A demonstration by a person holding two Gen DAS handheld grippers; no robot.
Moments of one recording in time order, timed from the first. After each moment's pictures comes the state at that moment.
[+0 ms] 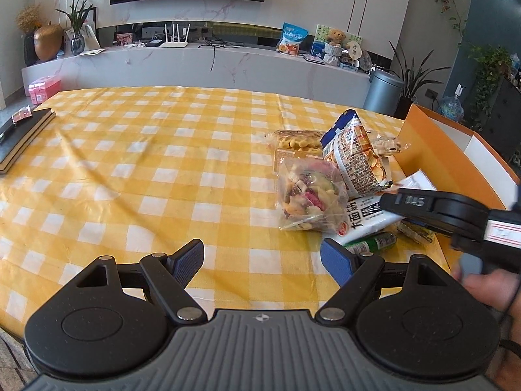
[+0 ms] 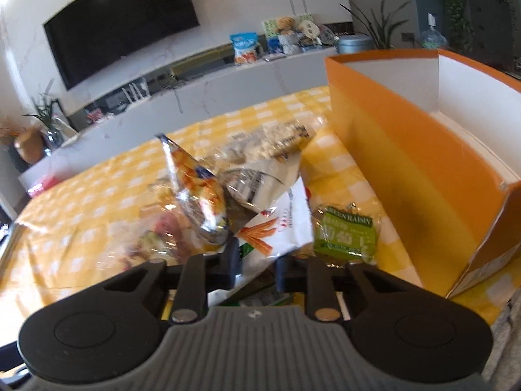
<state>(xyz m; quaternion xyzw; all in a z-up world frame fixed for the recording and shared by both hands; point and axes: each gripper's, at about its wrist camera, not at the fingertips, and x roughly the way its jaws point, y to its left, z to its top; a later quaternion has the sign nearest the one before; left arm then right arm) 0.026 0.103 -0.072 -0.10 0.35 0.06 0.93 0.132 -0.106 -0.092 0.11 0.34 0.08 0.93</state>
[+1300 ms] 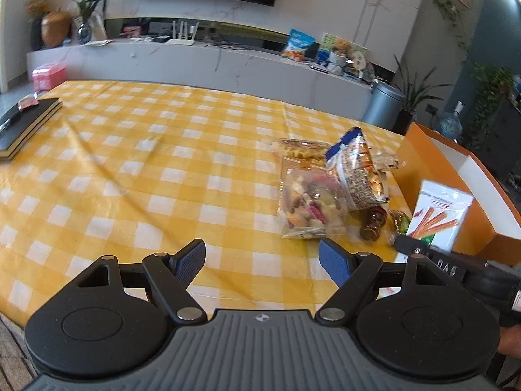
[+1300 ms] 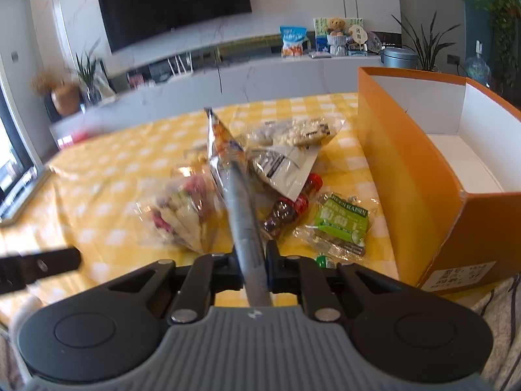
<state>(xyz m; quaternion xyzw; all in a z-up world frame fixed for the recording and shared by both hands) 0.016 0.114 -0.059 -0.13 0.34 0.05 0.93 0.096 -0.123 -0.078 0.05 0.34 0.16 0.93</state>
